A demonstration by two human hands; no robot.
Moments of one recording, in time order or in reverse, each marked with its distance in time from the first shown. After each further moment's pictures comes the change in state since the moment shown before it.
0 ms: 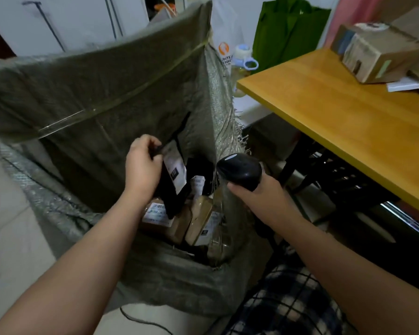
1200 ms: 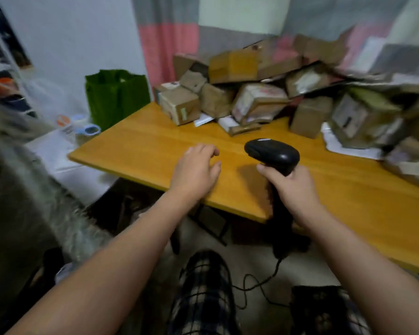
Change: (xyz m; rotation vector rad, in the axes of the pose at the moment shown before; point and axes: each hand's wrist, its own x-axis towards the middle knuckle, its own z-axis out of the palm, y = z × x) left_hand -0.097 0.331 0.181 -0.080 -0.517 0.903; right_hand -0.129 0.011 -0.284 0.142 0.822 0.121
